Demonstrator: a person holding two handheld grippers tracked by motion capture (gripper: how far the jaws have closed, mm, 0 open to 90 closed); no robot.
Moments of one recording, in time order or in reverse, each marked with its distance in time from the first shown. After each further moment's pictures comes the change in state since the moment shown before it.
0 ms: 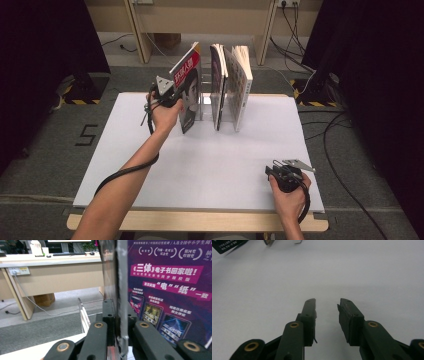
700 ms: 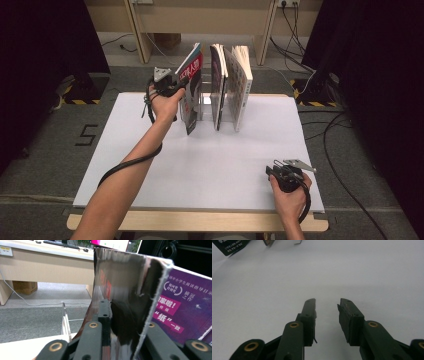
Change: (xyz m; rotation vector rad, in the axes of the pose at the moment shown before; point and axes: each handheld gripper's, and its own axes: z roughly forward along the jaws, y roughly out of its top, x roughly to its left) left arm -0.002 0.030 0.005 0.018 -0.064 -0.191; right arm -0.001 0.000 0.000 -0.001 0.005 0.009
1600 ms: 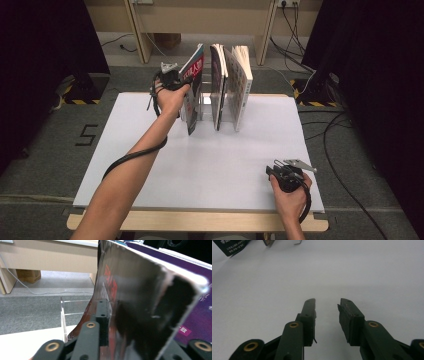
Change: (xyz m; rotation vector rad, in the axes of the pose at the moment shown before) left arm -0.009 0.011 0.017 0.104 0.044 -0.012; right arm -0.001 0.000 -0.001 0.002 0.002 0.004
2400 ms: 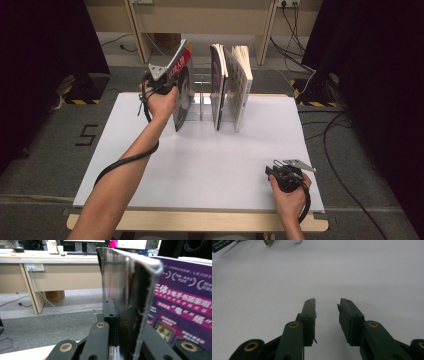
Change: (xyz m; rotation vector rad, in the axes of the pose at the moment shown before) left arm 0.025 -0.007 -0.025 -0.140 0.123 0.125; right arm 0.001 -0.001 0.001 0.002 -0.002 -0.005
